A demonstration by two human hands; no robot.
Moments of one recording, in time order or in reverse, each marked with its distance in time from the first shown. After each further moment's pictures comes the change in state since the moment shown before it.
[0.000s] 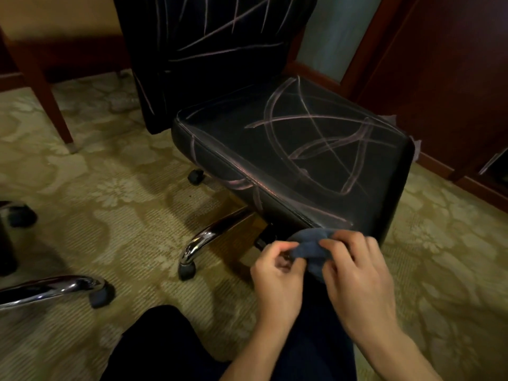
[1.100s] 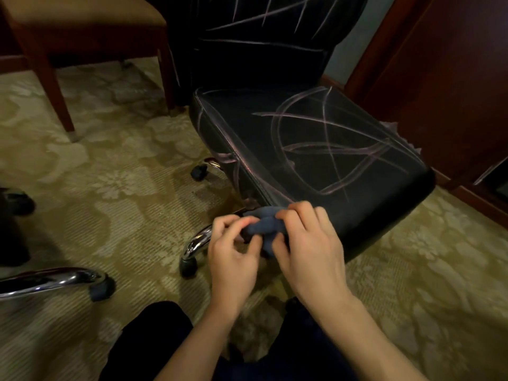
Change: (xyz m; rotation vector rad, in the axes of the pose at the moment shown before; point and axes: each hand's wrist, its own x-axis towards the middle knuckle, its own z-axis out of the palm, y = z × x) left_hand 0.046 0.013 -0.079 0.214 0.134 0.303; right_hand 0.054 -0.074 0.015 0.085 -0.064 -0.075
